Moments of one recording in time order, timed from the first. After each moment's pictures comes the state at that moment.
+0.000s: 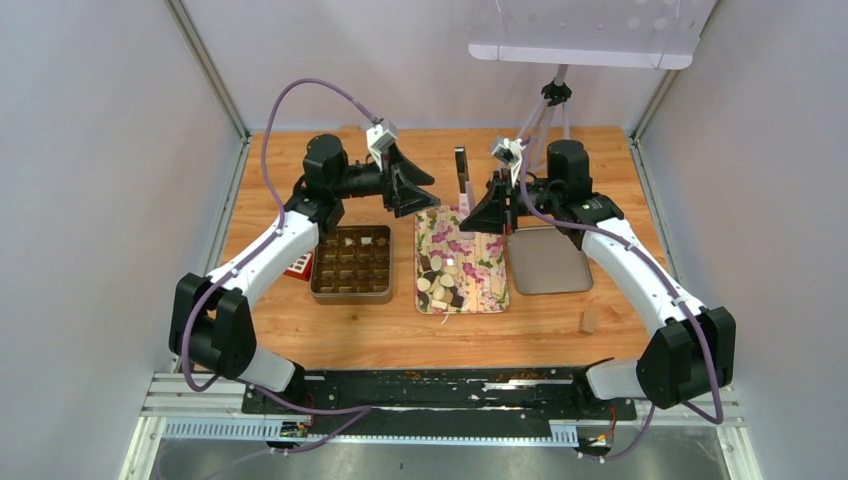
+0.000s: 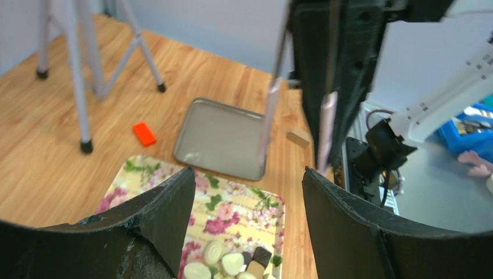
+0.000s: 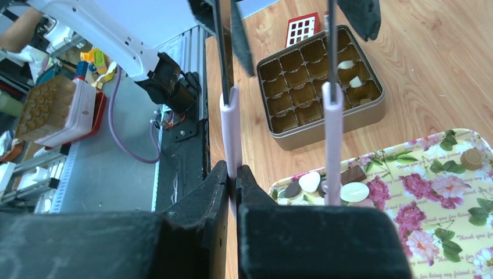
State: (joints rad) left arm -0.38 1.47 1.13 0.34 1.00 -0.29; right arm 0.33 1.36 1.16 -0.18 -1.18 0.08
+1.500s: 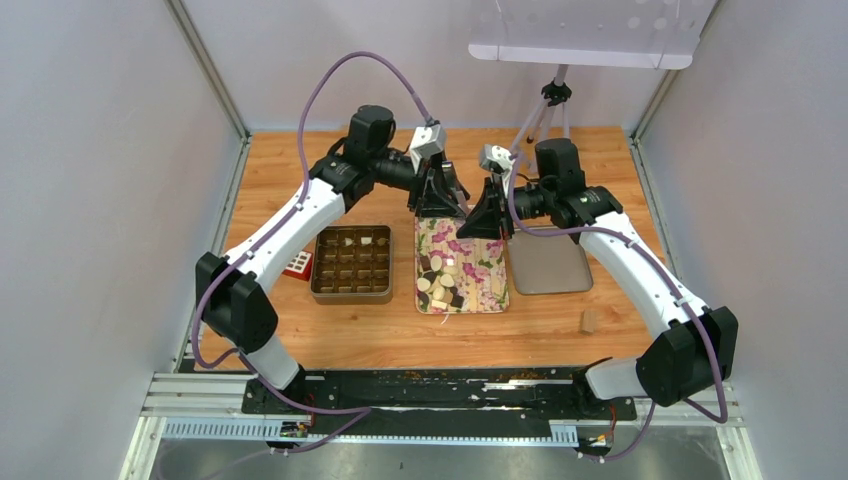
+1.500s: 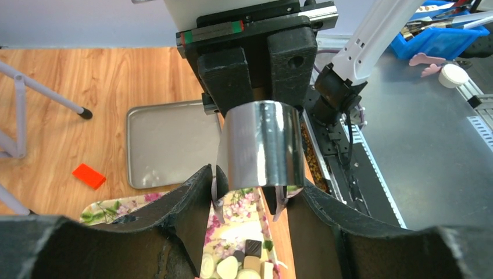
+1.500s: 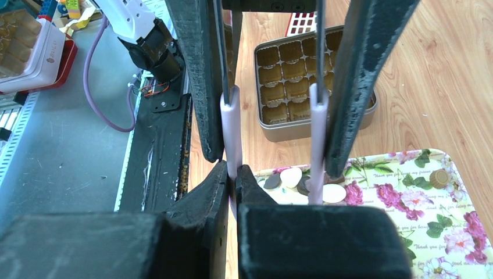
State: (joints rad) left arm -0.56 1.65 1.58 -0.30 1.22 0.23; right arm 0.39 1.37 1.28 -0.49 -1.16 -0.32
